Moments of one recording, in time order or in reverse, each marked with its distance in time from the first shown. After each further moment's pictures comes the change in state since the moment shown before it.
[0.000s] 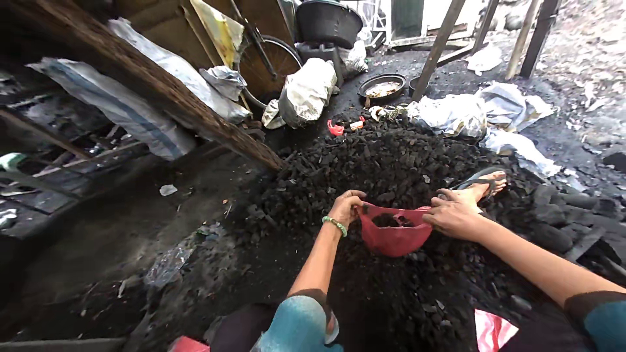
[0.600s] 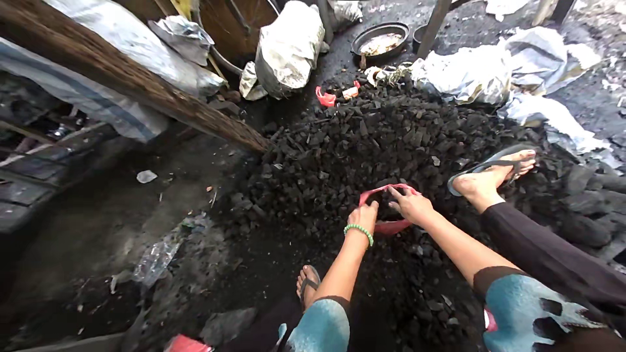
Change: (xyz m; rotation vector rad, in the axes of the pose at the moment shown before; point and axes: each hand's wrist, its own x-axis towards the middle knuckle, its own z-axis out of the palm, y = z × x) left_hand 0.062 -0.066 0.043 1.370 -0.115 -0.024; right_hand 0.118 -0.001 0.096 0.479 -0.383 0.735
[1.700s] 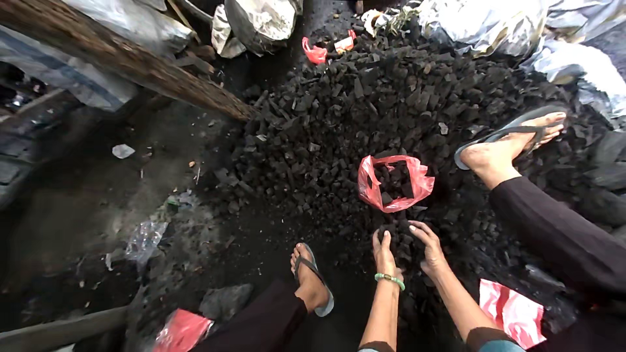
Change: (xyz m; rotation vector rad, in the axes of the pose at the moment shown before) left_hand -0.054 0.039 0.154 -1.715 0.093 -0.699; right_hand -0.091 0.026 0.163 1.664 0.328 0.321
